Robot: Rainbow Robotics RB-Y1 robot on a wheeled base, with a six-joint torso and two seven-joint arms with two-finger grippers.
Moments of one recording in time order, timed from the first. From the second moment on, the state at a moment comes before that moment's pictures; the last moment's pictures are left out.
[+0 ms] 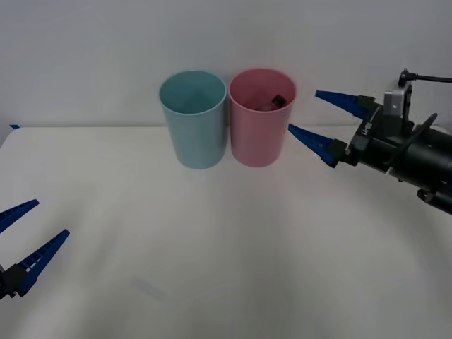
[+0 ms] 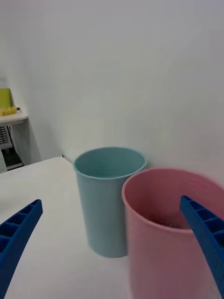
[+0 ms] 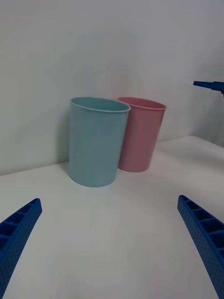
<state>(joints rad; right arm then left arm) -0.26 -0.60 -0.02 -1.61 1.10 -0.88 -0.20 0.35 0.40 0.52 -1.66 -0.96 -1.22 0.00</state>
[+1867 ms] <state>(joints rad) 0.43 -0.59 -0.37 -1.65 0.95 -1.22 0.05 0.35 0.40 0.52 -1.66 -0.96 -1.22 0.00</state>
